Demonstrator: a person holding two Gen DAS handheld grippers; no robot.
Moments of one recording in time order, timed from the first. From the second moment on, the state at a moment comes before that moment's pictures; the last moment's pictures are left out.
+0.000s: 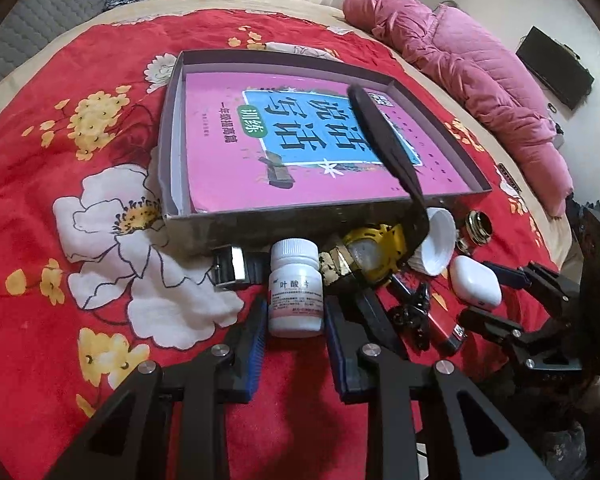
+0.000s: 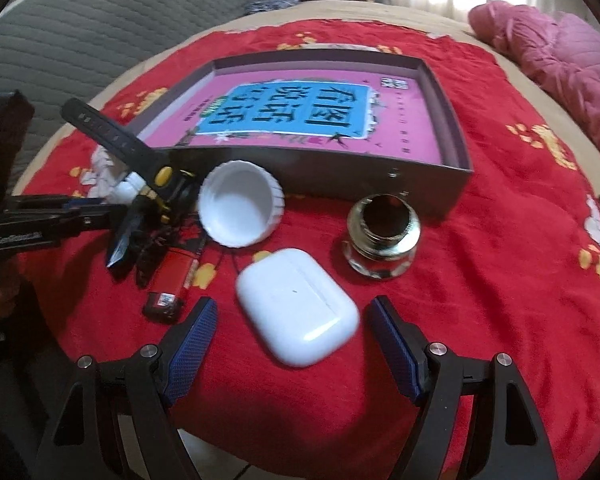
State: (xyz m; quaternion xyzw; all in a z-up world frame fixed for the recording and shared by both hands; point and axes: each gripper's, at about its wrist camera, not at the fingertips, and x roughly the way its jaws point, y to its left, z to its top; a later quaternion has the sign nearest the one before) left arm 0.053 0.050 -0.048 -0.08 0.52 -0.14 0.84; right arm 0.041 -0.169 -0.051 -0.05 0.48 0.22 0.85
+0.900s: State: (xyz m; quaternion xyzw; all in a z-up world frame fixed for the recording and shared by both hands) left arm 0.058 0.045 -0.054 -0.10 0.51 -0.11 0.85; right arm 0.058 -0.167 -0.056 -0.04 0.44 0.28 0.85
